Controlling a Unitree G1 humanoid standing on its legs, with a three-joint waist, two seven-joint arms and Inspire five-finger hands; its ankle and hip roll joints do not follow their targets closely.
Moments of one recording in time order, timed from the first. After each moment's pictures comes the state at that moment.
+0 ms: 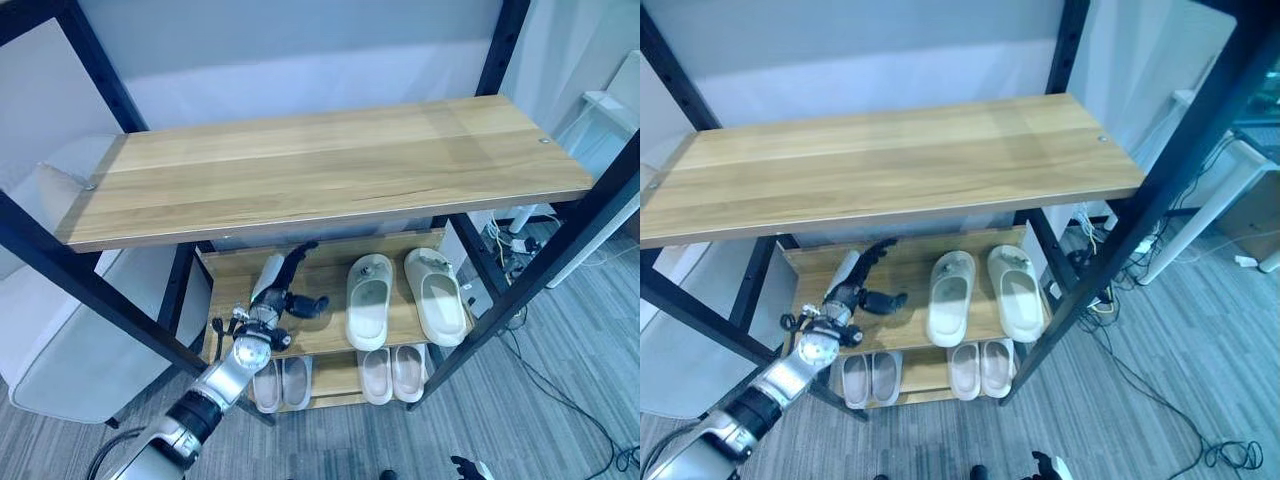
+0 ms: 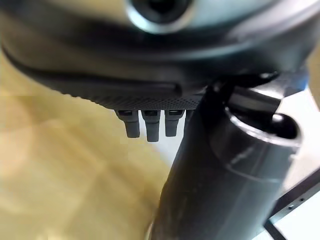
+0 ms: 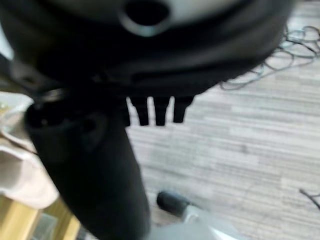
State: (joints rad) left arm -0.37 0.40 -0.55 0.43 0.01 -0.11 0.31; right arm 0.02 -0.25 0.29 1.24 0.02 -0.08 -0.31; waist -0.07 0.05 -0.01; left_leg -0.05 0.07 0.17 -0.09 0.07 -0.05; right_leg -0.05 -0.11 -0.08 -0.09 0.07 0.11
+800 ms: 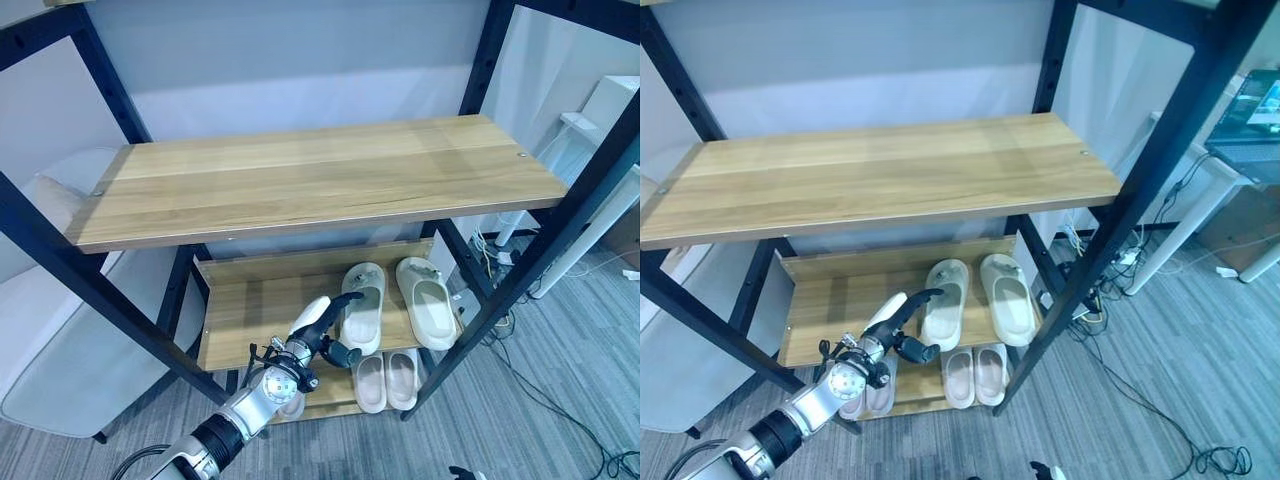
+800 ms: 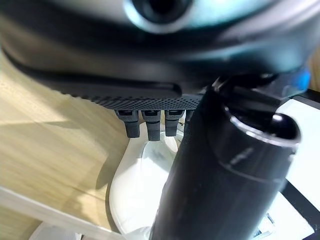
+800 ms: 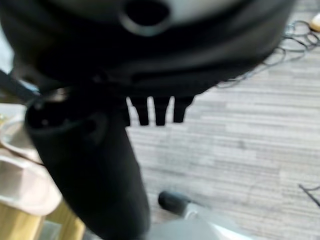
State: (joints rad) left arm -0.33 0.31 -0.71 0.46 0.13 -0.12 0.21; right arm 0.04 -0.24 0.29 1.24 0.05 -0.08 -0.29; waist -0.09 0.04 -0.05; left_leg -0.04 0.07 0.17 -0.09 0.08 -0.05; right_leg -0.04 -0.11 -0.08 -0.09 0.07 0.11
